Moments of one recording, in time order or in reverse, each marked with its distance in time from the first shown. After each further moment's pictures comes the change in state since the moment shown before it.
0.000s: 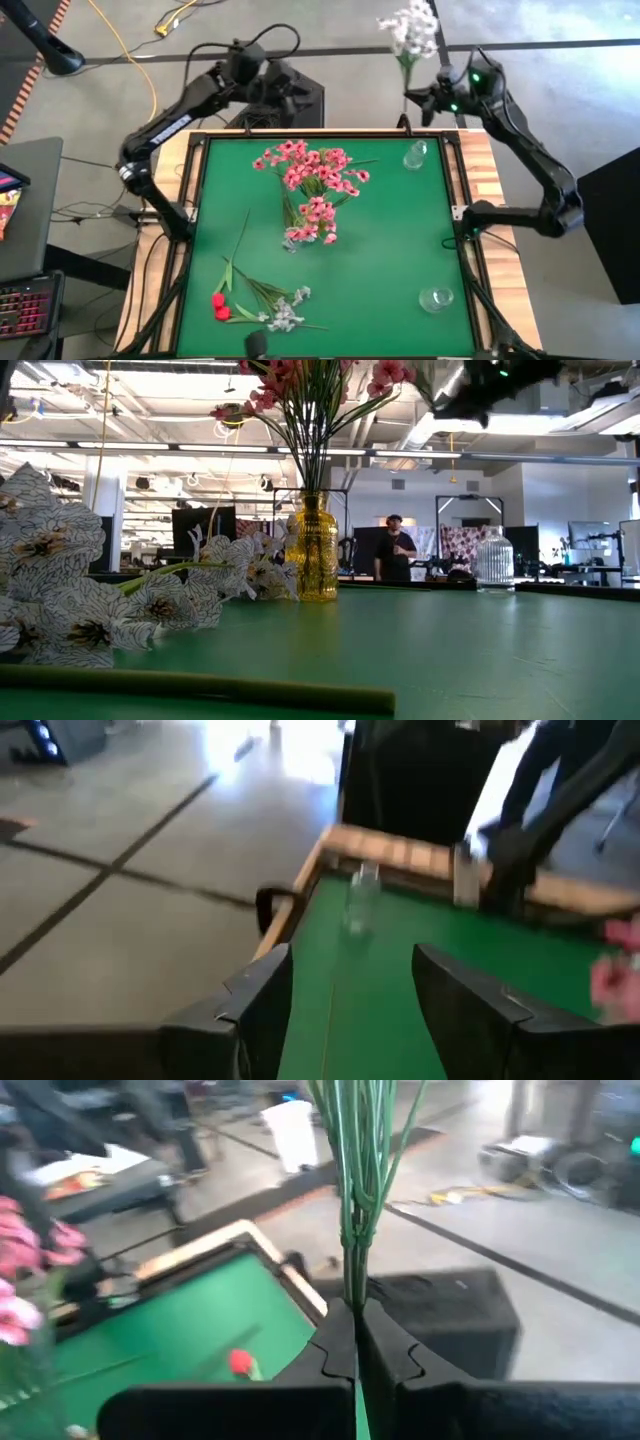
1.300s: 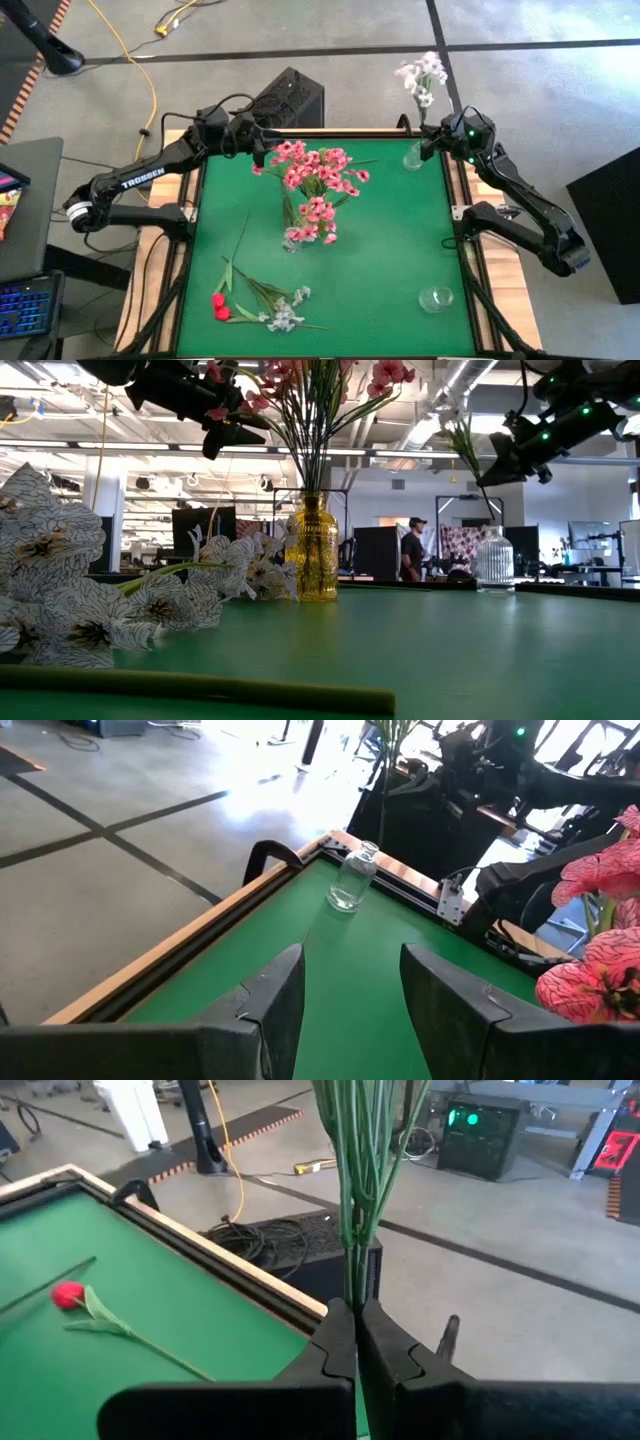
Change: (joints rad) left arm 0.021 -0.515 -1.005 0.678 -0.027 -0.367; right arm -0.025 -0.351 -0.627 0.263 0.368 -0.029
